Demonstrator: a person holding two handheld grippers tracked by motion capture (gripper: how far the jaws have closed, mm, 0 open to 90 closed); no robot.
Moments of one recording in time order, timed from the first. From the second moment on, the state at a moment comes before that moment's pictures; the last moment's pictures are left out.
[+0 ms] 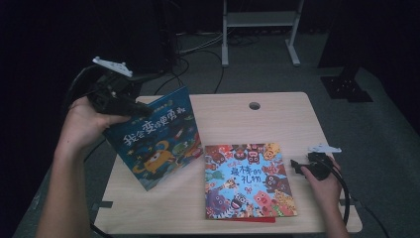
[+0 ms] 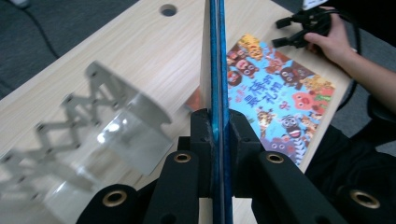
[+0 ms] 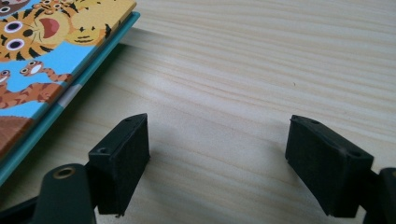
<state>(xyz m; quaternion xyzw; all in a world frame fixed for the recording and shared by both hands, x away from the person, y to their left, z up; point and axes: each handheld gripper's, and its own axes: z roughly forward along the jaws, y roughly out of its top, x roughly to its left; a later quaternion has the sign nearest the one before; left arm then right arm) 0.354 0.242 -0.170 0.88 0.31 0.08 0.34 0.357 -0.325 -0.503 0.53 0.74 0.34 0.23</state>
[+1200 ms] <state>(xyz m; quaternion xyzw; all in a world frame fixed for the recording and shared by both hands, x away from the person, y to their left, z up) 0.318 0.382 -0.198 0.81 0.46 0.12 0.33 0.357 -0.325 -0.503 0.53 0.74 0.34 0.23</state>
